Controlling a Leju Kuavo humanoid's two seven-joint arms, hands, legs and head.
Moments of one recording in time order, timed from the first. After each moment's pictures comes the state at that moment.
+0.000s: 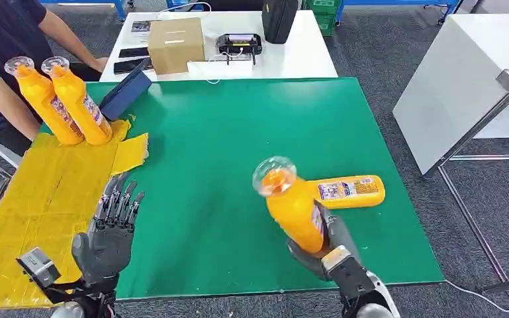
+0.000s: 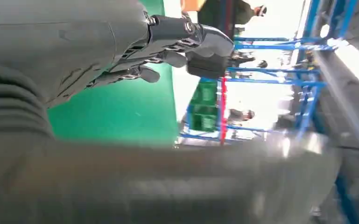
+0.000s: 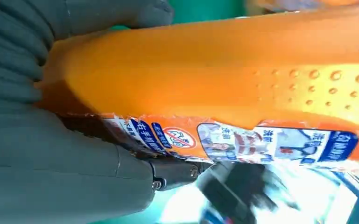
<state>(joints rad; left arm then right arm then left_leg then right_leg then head) 0.15 -0.07 -0.10 -1.73 0.13 -0.28 -0.39 0.14 -0.13 0.38 -1.78 0.19 -0.15 -0.26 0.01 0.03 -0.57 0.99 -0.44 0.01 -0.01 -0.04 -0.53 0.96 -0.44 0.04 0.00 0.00</state>
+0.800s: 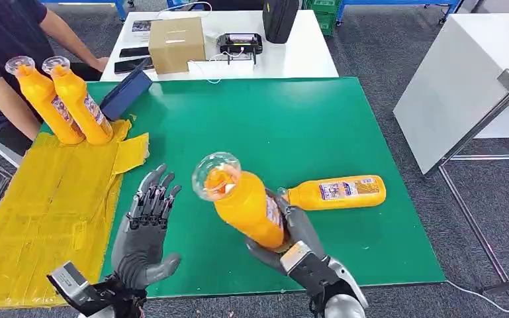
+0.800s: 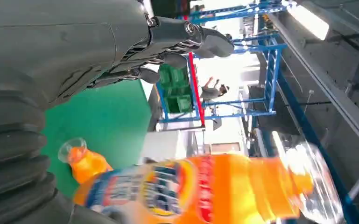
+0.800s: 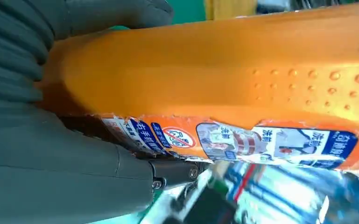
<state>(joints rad) 0.11 -0.09 -0.33 -1.81 -0.07 -0.15 -0.45 0.04 -0.03 0.53 -1.74 0.28 -0.04 -0.17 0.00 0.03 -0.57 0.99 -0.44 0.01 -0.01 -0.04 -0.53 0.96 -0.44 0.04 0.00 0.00</state>
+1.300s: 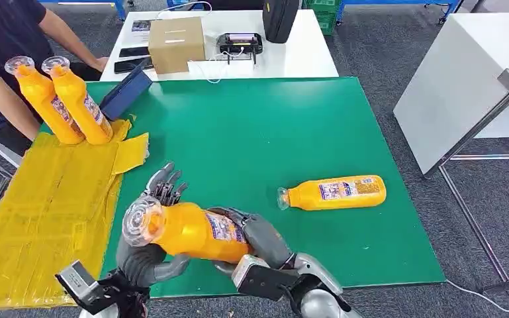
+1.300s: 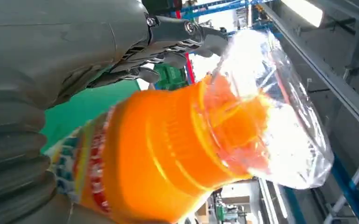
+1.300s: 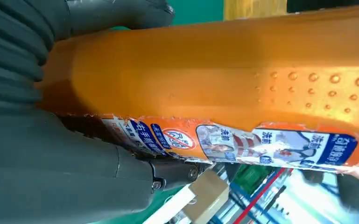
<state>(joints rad) 0.08 -0.09 -0.34 -1.80 -0.10 -0.17 -0.44 -0.09 -0.05 0.70 -1.64 0.36 0.04 -0.11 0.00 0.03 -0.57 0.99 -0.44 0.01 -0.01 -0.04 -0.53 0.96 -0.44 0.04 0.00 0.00</state>
